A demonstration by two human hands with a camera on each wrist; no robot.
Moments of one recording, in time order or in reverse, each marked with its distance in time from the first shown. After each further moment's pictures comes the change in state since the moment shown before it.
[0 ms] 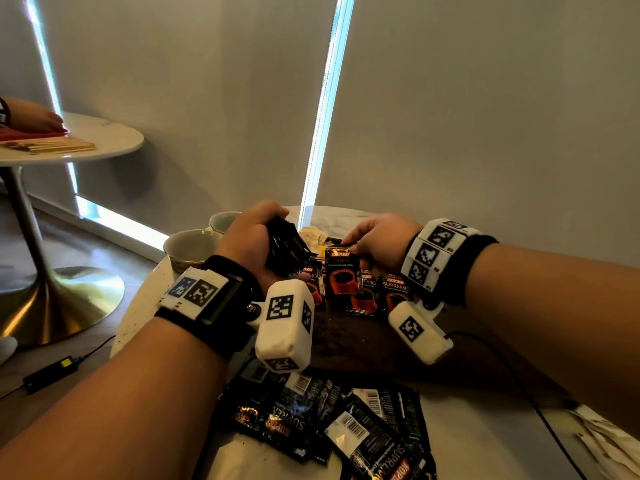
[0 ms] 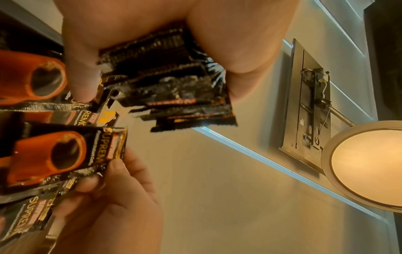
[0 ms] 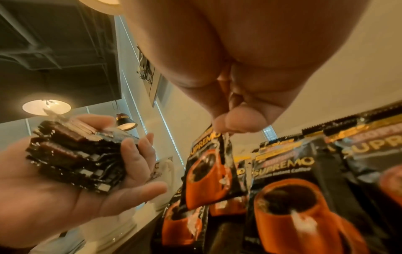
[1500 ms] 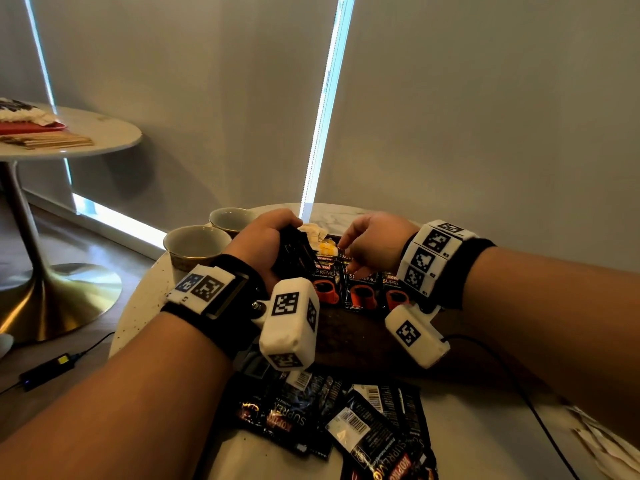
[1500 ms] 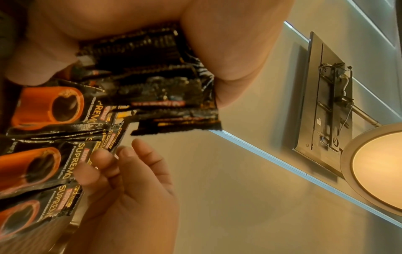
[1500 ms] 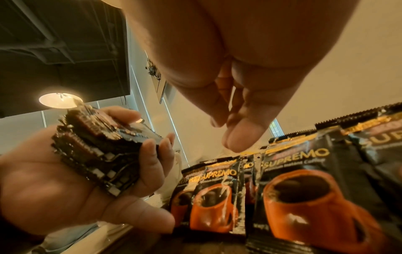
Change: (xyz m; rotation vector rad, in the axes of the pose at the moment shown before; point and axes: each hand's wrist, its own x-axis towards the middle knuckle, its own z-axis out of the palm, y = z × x) left_hand 0.018 -0.010 -0.007 0.105 -0.064 -0.048; right_hand -0.015 -0.007 0.015 -0.048 0.041 -0.058
